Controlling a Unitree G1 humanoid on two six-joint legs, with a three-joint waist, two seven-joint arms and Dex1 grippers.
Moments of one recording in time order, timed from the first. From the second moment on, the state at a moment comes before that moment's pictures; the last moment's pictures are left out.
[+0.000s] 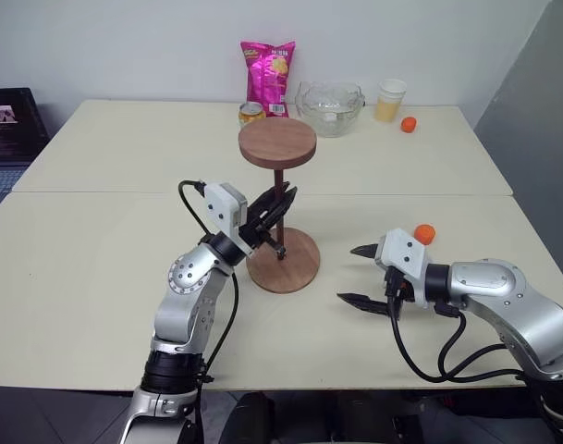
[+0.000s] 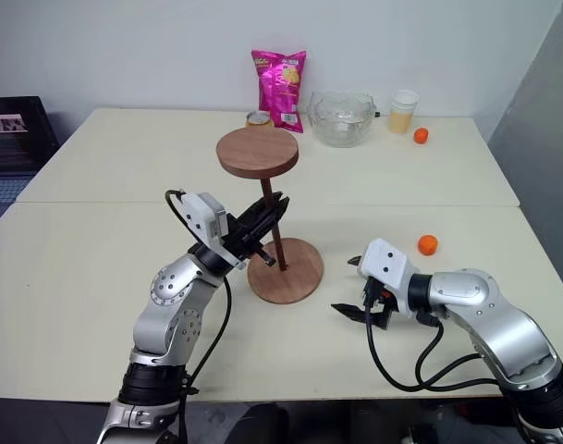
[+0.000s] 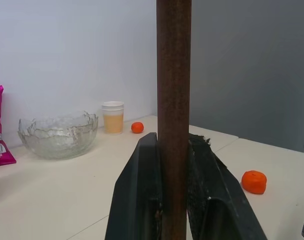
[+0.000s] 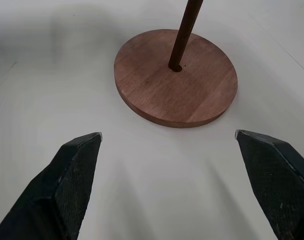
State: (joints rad) left arm -0.36 0.21 -0.02 -0.13 -0.35 0.08 -0.60; right arm -0.30 -0.76 0.18 -0.59 0.36 0.74 0.80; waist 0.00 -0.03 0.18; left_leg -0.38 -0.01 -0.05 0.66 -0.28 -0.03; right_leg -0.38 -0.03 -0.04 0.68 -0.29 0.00
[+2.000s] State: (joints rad) left arm -0.33 0.28 -0.05 -0.07 -0.34 0.06 -0.62; right arm -0.30 -0.74 0.16 -0.63 0.42 0.81 0.75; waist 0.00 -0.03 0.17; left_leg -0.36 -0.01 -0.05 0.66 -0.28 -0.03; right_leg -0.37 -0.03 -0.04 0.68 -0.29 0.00
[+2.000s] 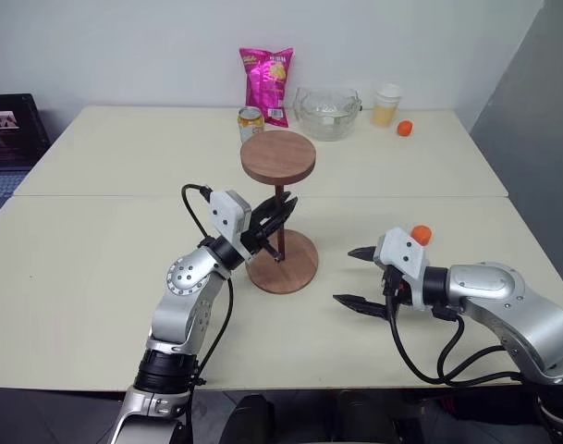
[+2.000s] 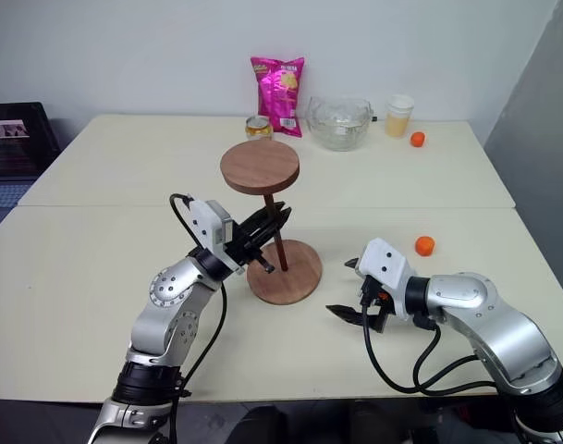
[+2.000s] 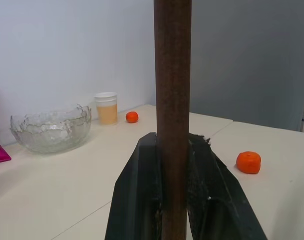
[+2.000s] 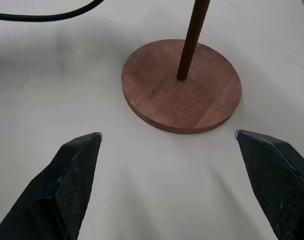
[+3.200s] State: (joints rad) left arm -0.25 0.41 -0.12 -0.03 -0.24 0.08 -0.70; right arm -0.29 -0.75 0.16 -0.63 0.41 0.80 0.75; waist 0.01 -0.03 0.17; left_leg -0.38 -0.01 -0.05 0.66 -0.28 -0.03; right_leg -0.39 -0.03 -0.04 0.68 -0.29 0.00
